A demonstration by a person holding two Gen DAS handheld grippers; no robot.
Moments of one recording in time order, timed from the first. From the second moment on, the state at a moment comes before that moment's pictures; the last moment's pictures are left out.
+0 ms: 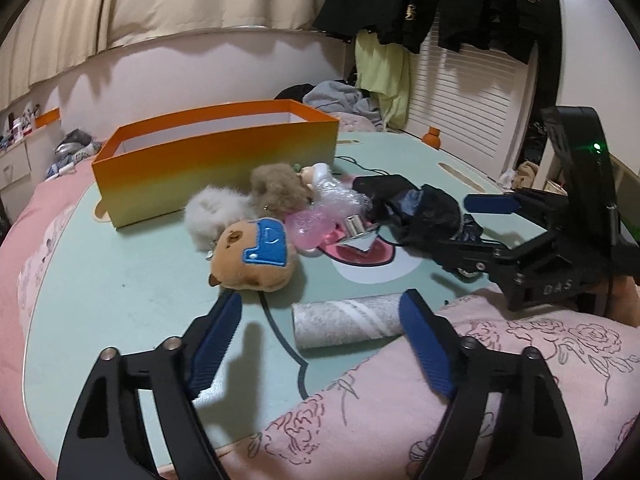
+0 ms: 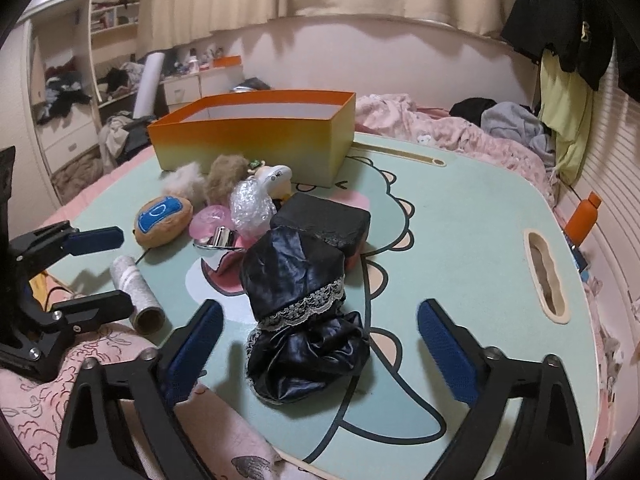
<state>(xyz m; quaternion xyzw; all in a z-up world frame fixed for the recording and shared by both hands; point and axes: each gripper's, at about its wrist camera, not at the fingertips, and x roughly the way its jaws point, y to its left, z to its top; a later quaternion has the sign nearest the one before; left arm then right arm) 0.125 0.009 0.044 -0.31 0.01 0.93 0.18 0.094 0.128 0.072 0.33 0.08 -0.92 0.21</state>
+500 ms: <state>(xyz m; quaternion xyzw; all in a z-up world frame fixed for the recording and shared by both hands) 0.131 0.018 0.043 -0.31 0.02 0.92 0.24 0.102 0.136 0.072 0.33 0.05 -0.91 0.24</state>
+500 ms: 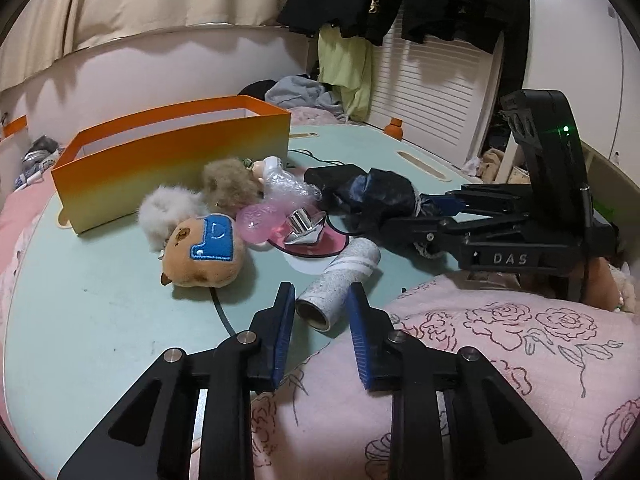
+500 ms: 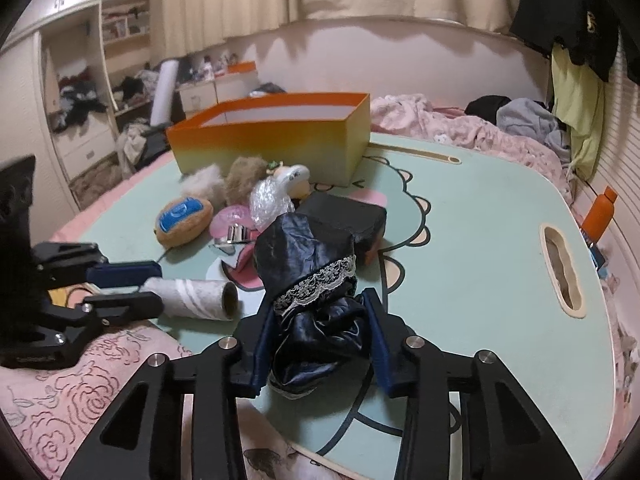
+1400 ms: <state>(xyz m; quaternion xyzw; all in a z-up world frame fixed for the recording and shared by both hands) 0.124 0.022 0.044 -0.32 0.03 0.91 0.26 0.104 0.126 0.066 0.35 0.05 -0.89 0.30</state>
